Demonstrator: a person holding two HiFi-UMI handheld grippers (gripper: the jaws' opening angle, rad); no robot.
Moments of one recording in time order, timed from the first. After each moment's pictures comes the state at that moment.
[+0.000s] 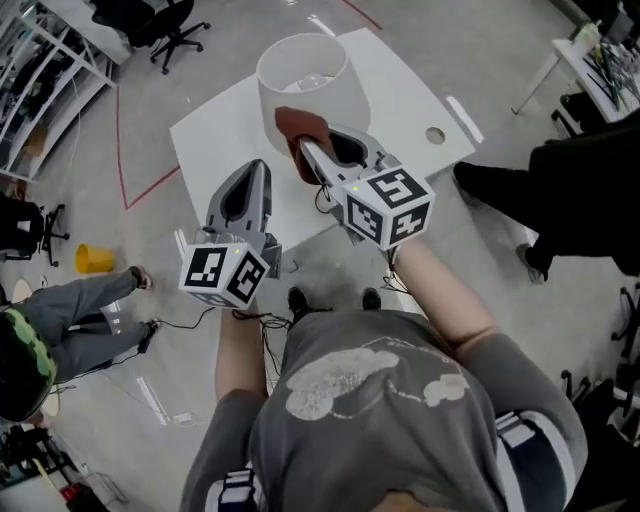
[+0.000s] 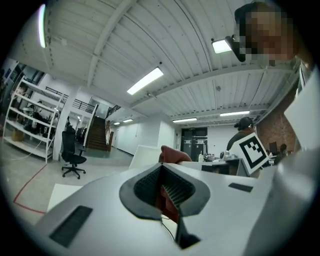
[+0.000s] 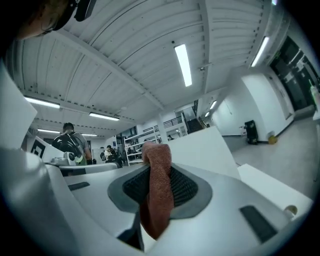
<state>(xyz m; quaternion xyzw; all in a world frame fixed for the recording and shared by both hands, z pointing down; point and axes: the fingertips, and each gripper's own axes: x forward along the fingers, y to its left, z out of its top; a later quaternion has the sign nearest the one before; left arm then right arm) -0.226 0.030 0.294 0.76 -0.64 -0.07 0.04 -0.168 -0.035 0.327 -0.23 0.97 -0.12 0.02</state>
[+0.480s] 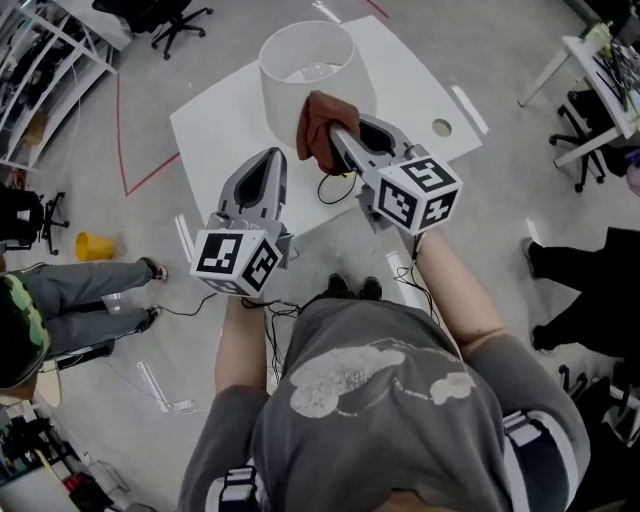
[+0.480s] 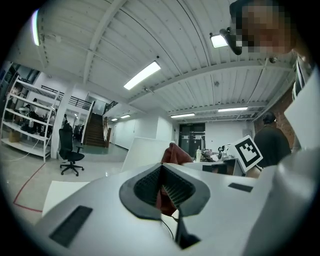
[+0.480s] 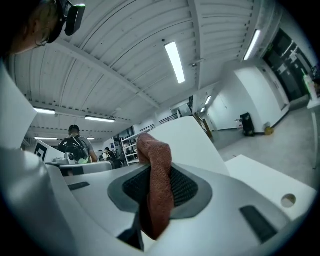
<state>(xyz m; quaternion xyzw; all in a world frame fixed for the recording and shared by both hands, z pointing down) -0.229 0.016 0.309 0.77 -0.63 -0.05 0.05 -0.156 -0.060 0.353 -0.23 0.96 -0.16 0.01</state>
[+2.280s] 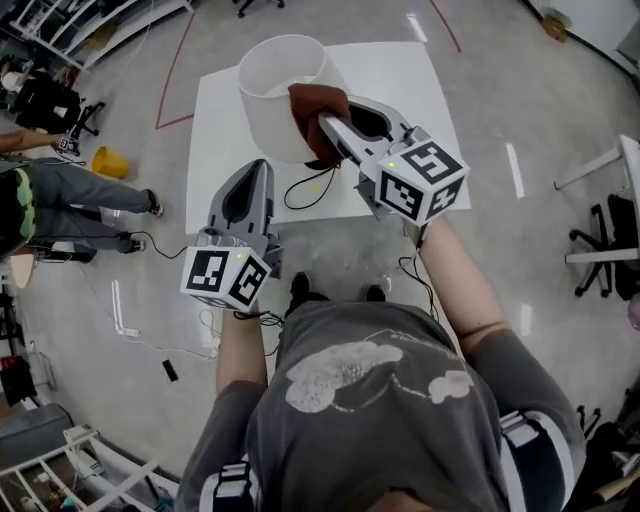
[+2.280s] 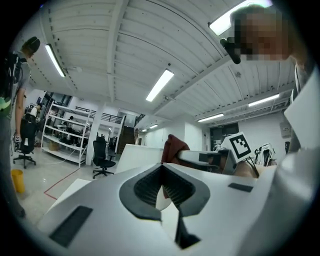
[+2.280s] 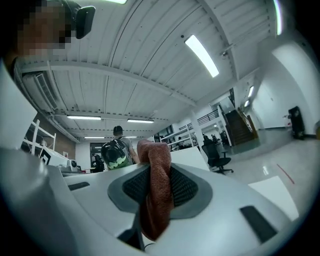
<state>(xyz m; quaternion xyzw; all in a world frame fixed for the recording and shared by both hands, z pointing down) -0.111 0.002 0.303 0.62 -0.78 -0.08 0.00 -0.081 -0.114 0.308 0.02 0.99 -0.10 0.03</state>
